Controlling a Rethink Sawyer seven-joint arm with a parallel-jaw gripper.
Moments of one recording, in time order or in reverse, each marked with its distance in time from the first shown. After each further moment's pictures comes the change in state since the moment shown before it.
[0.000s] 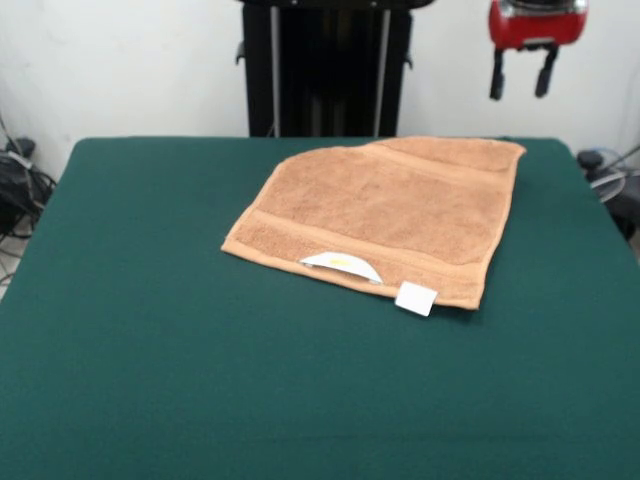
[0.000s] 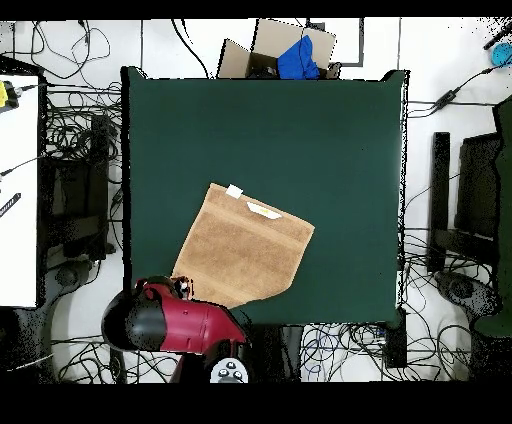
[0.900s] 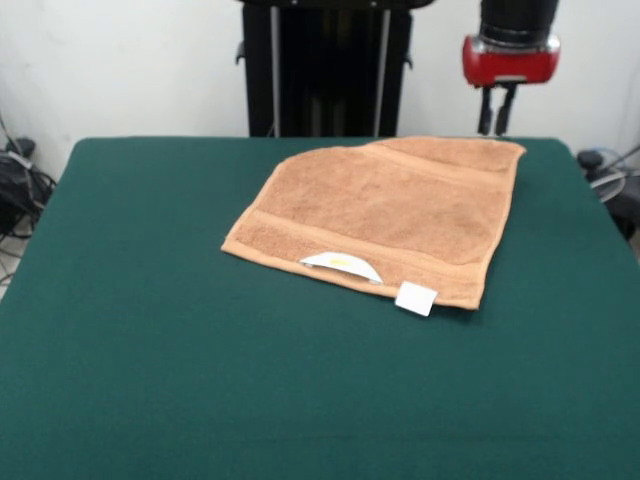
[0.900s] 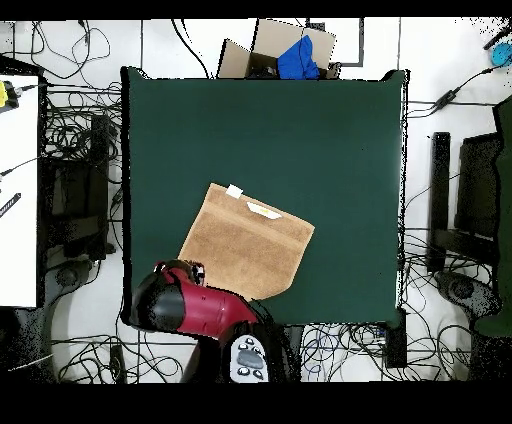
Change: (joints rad) arm -0.054 0.098 -0.011 -0.051 -0.005 -0.087 0.000
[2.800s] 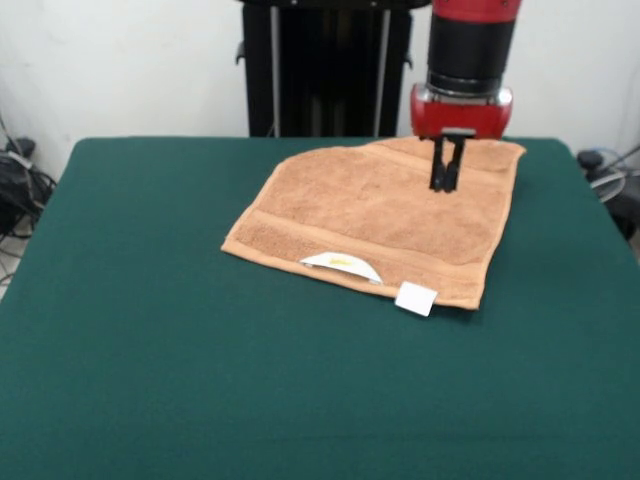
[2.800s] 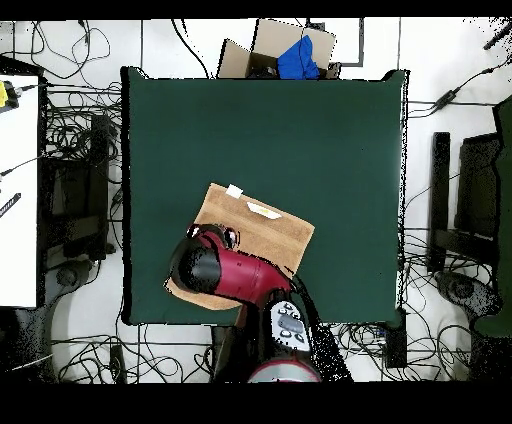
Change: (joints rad) arm -0.104 0.114 -0.033 -0.189 -0.071 -0.029 0.000
